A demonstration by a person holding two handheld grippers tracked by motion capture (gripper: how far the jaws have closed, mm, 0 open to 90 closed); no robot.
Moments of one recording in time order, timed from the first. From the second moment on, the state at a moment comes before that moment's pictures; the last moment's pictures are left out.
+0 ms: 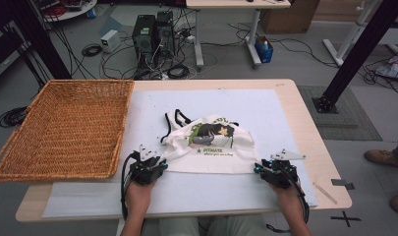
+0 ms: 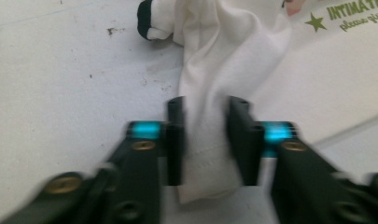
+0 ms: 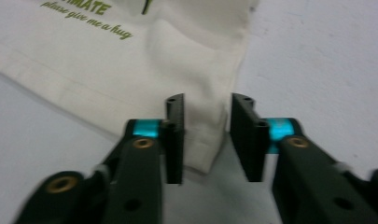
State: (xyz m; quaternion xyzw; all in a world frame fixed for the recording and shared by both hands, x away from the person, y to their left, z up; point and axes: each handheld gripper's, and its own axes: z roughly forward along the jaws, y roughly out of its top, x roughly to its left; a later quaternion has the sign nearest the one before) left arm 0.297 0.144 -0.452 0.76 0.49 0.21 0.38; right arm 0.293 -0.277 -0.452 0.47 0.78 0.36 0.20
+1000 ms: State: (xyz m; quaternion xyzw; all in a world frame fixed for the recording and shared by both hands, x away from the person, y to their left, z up) left arm 0.227 0.164 -0.446 0.71 0.47 0.19 0.49; right arm 0.216 -0.311 -0.433 0.47 0.74 0.43 0.20
